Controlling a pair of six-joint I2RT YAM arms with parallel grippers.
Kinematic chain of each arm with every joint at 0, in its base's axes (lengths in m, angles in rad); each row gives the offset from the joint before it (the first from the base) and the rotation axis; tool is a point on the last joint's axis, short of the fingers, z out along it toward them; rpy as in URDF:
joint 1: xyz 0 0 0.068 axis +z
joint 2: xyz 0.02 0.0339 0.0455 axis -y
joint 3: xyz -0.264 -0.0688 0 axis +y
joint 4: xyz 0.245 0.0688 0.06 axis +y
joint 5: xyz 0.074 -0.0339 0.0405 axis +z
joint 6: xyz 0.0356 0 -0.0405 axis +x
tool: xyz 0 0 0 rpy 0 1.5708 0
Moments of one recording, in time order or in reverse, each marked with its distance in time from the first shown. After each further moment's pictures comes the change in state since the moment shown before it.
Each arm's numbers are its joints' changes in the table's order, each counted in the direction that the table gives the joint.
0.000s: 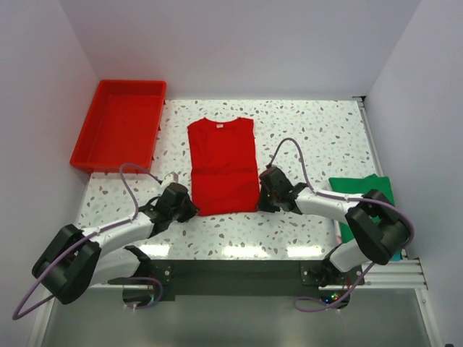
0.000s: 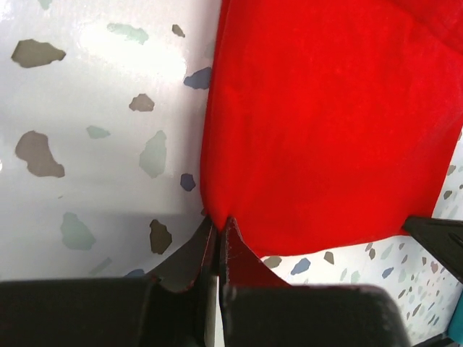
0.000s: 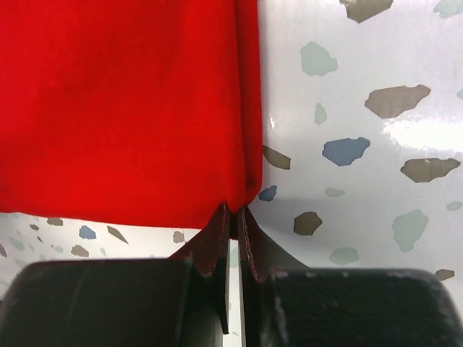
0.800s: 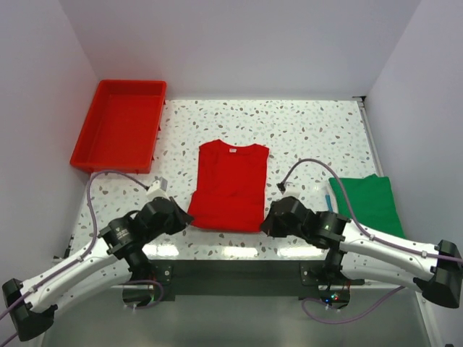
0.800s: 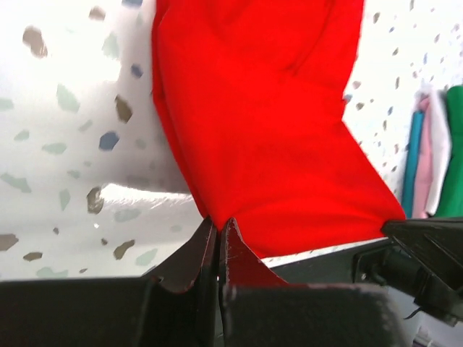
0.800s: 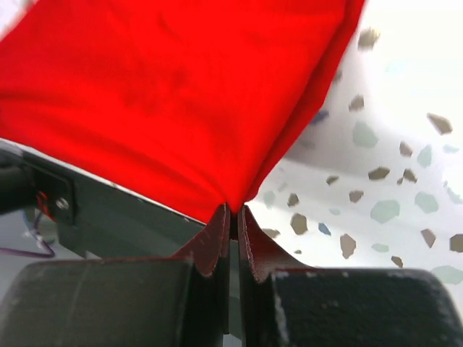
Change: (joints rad) left arm -0.257 0.626 -0.101 0.642 0.105 -0.111; right arm 0.363 0.642 0.172 0.297 -0.139 0.201
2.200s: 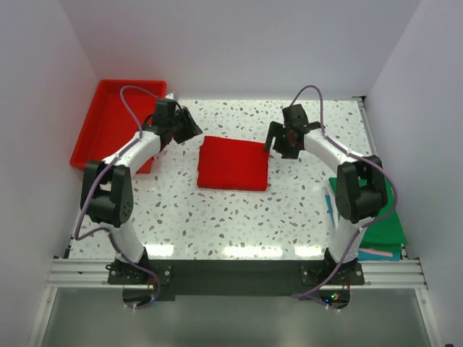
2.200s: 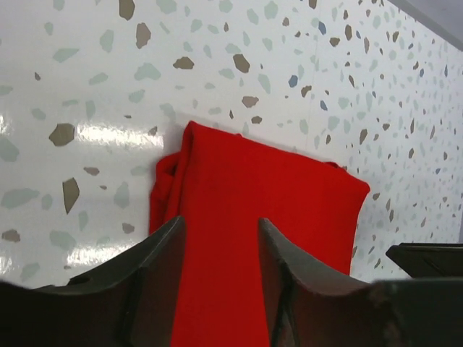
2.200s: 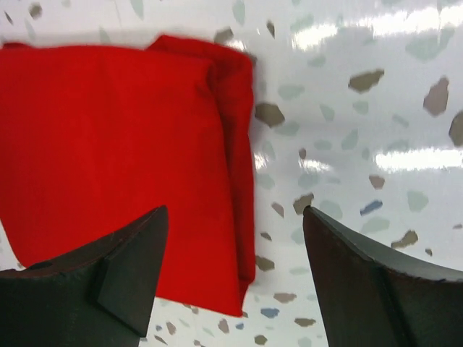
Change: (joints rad) left arm 0.658 -1.286 -0.896 -0.453 -0.416 0.499; right arm -0.776 -1.018 -0.914 0.042 0.248 -0.472
